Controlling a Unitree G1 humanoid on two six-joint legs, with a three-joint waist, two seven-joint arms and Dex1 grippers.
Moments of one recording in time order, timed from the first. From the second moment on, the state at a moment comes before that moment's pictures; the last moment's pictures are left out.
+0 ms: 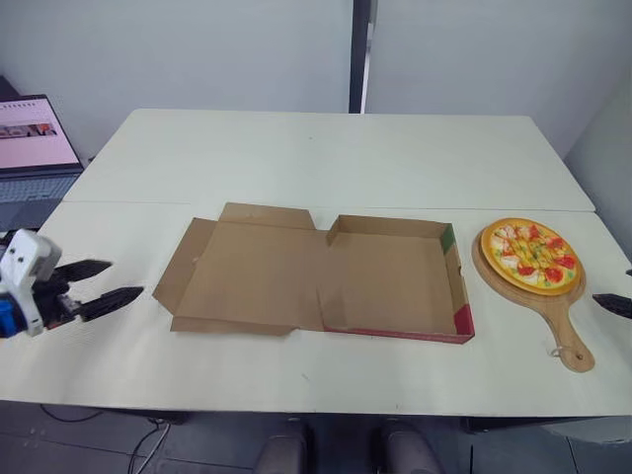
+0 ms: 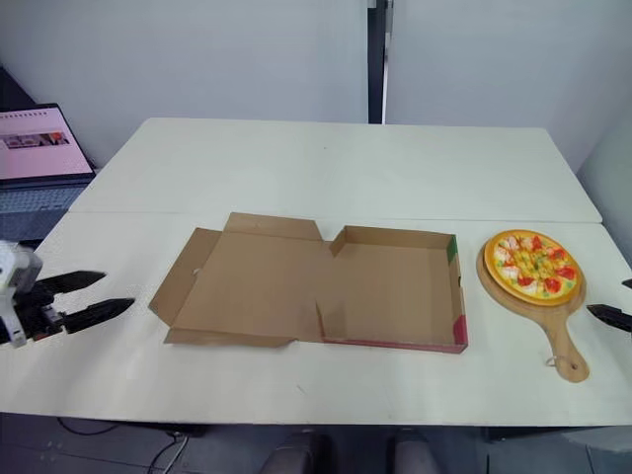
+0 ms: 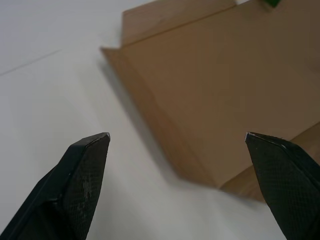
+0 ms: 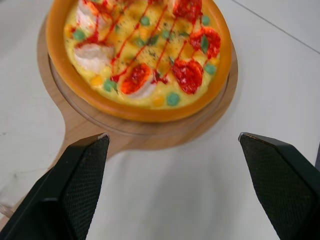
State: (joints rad) left arm -0.10 1.06 0.44 0.19 -0.49 0.37 -1.22; right arm 0.00 -1.15 -0.49 0.33 0.30 0.34 1.09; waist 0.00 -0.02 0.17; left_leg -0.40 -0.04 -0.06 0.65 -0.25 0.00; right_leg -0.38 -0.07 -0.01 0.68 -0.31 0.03
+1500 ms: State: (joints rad) left arm -0.69 0.81 -0.09 -0.34 -0.70 0.69 -1.32; right arm 0.04 -0.88 -0.42 0.00 0.36 0.79 0.73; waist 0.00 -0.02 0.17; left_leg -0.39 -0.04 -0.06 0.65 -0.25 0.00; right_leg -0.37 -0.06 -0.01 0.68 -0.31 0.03
